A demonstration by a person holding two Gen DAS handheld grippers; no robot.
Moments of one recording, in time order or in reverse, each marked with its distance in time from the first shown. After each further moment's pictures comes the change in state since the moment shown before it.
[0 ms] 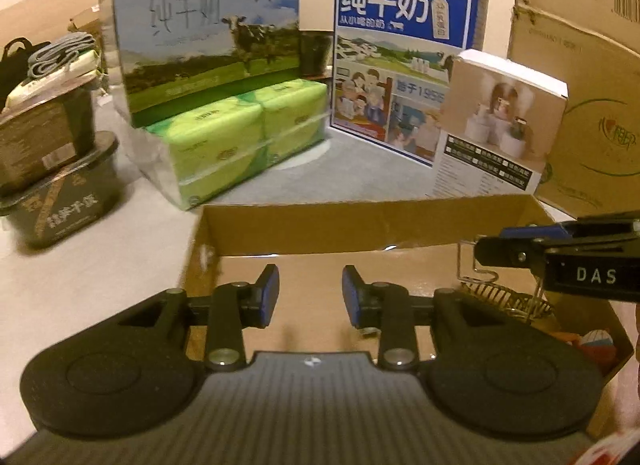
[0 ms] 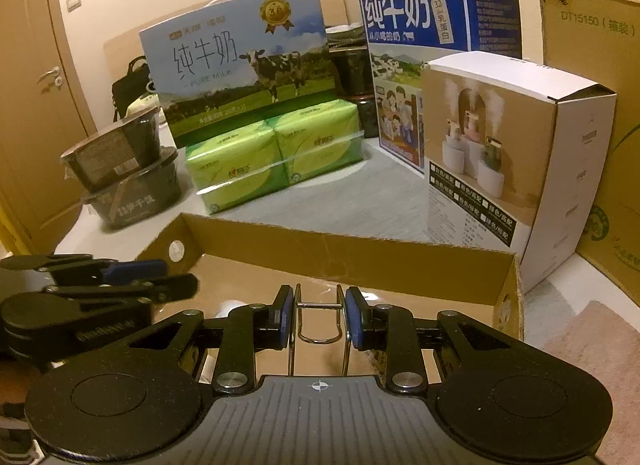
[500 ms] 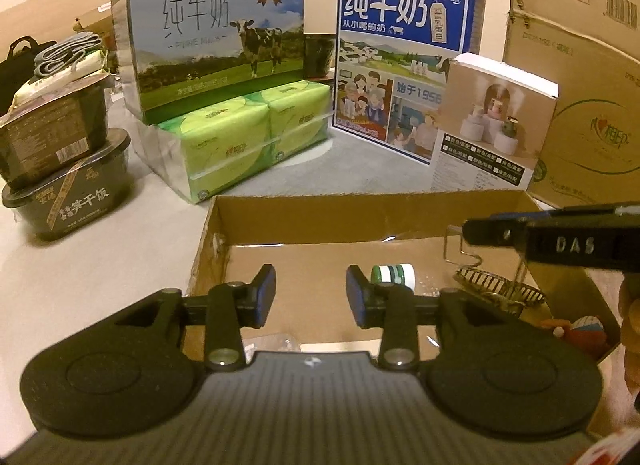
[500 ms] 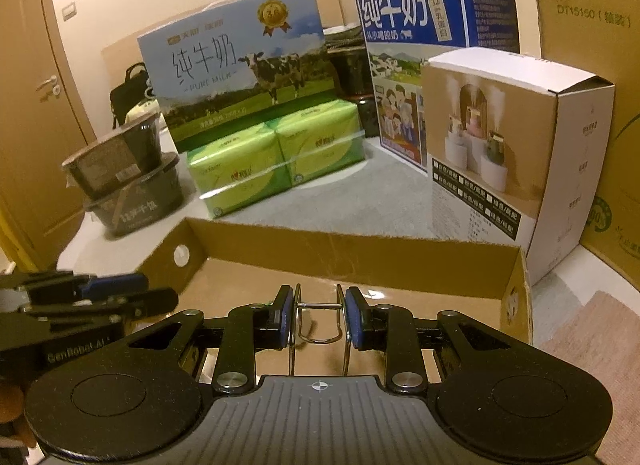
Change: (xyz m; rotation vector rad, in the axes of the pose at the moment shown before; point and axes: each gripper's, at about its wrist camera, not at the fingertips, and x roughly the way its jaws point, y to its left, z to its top) left arm -0.018 0.004 -0.009 -0.010 -0.002 0.001; right arm -0.001 0.004 -0.001 0.032 -0.016 0.008
